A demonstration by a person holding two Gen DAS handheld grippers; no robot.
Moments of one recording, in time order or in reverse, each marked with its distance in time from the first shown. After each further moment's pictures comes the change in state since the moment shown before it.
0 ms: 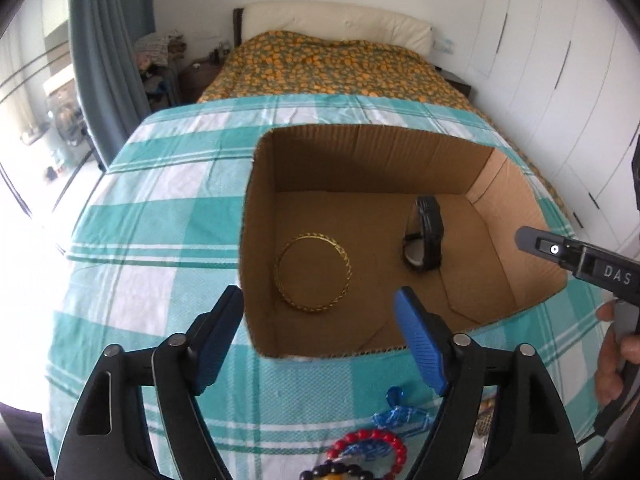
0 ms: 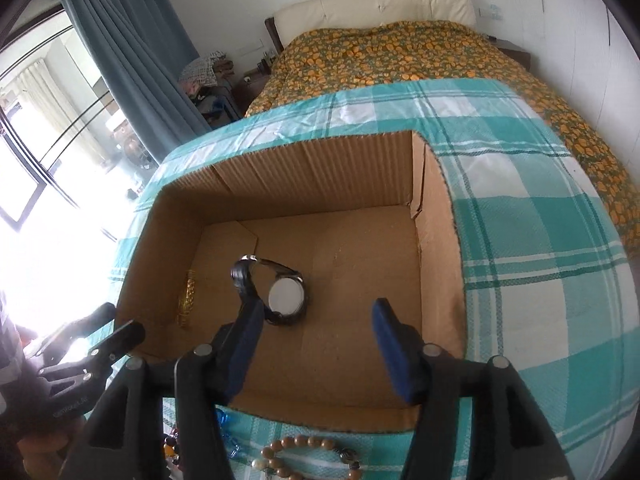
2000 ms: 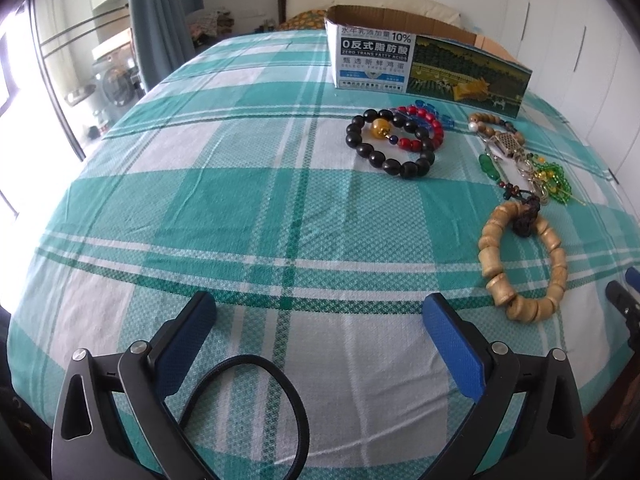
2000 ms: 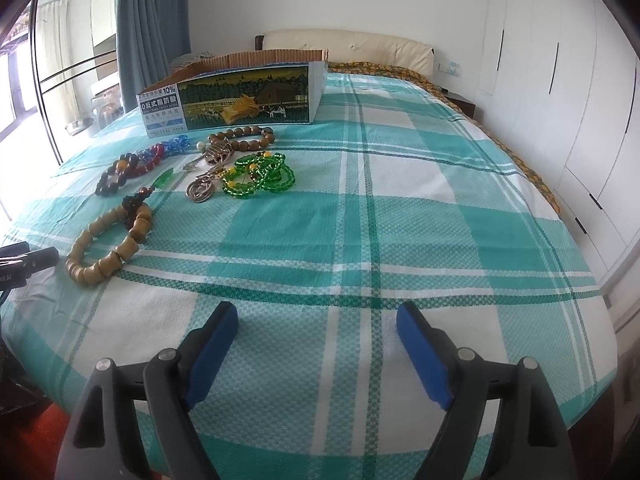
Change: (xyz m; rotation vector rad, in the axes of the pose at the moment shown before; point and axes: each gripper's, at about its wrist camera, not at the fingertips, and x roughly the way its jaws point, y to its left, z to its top) left arm -0.083 0.009 -0.250 -0.058 0.053 0.116; right arm -0.120 -0.030 -0.307 -0.134 -0.102 -0.276
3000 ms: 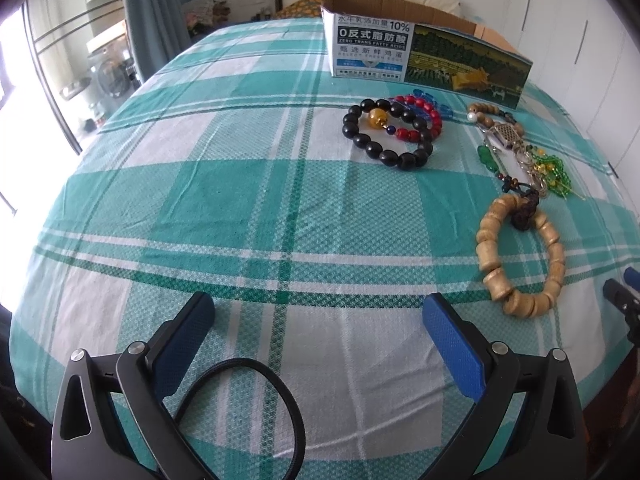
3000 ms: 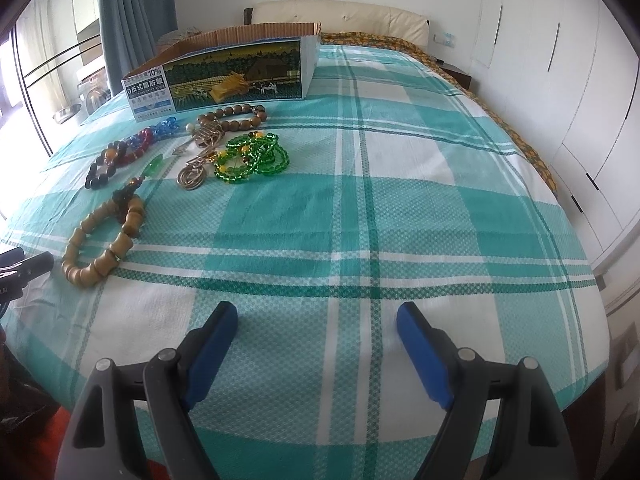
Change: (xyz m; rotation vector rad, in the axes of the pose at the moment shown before) left arm 0.002 -0.001 0.003 0.006 0.050 -0.006; right arm 0.006 0.000 0.009 0.016 0.116 -0.013
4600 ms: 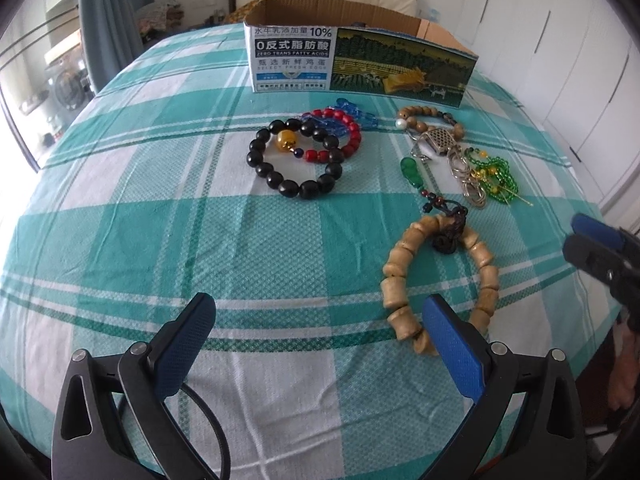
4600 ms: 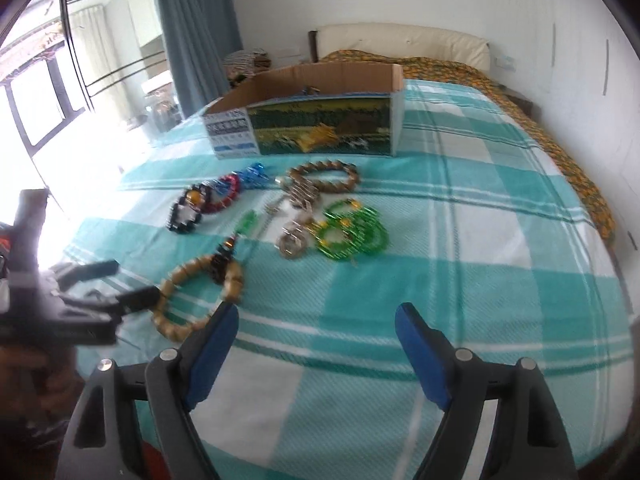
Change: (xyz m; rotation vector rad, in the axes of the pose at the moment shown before) left arm -0.003 -0.039 0.021 0.066 0.016 -0.149; right arm -0.010 0.036 0.059 -0.074 -0.072 0.347
